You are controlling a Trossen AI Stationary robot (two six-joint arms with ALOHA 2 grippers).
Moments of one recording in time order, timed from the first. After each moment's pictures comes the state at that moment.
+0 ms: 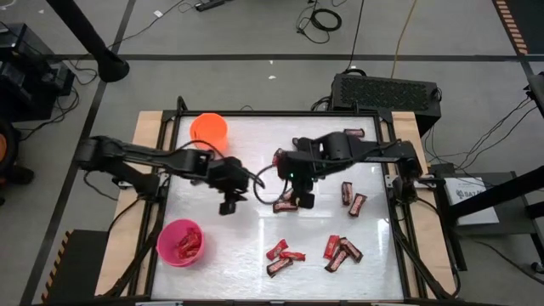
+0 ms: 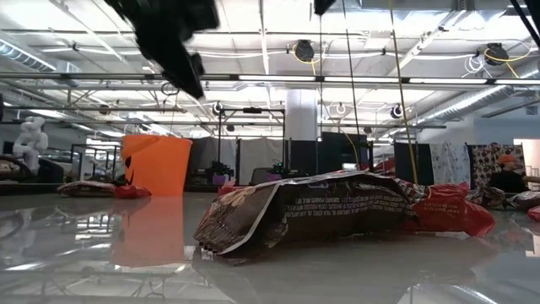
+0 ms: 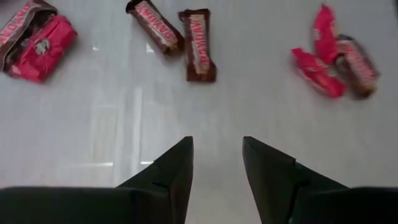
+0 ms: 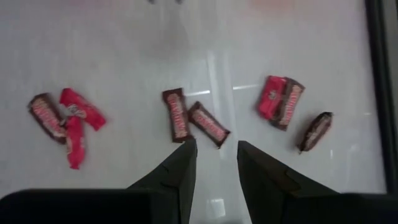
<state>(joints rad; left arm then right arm) -0.03 1.38 1.00 -0.57 0.13 -0.07 0.14 1.94 2.29 -1.57 0.16 0.26</state>
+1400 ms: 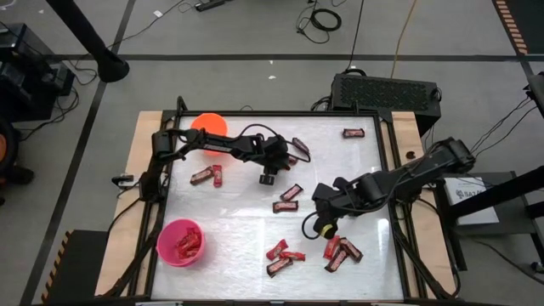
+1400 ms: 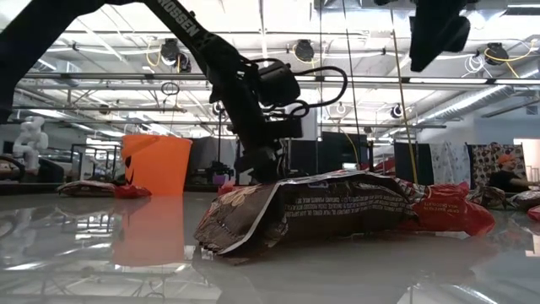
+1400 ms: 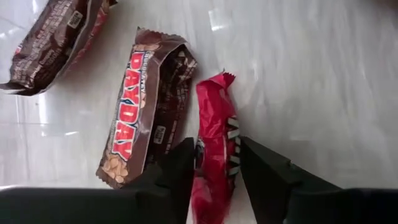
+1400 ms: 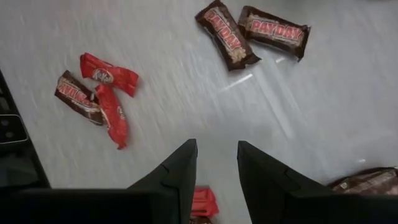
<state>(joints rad) 0.26 2.07 1.34 -0.32 0.00 0.53 0.37 1.46 1.25 -0.97 0.15 0.88</state>
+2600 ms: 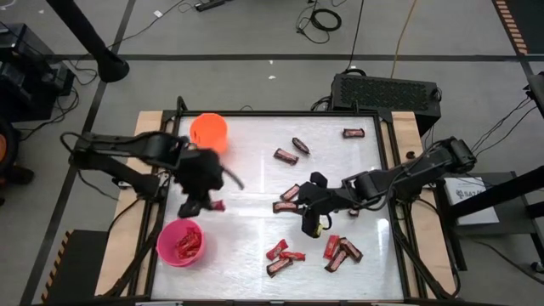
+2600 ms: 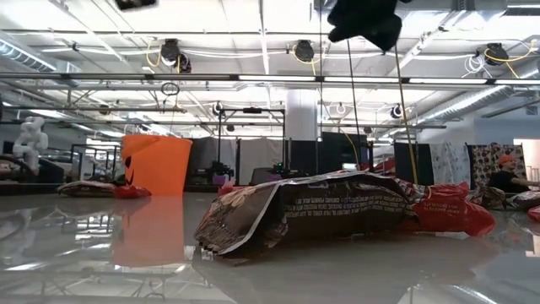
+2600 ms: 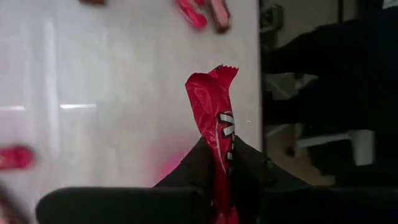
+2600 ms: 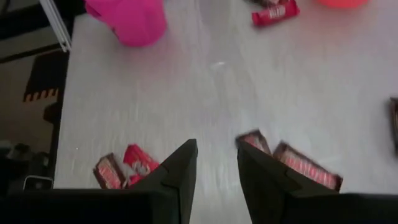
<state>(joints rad) -0.14 1.29 1.46 -1.28 0.41 -0.28 0.33 1.45 1.17 -0.47 0.25 0.53</state>
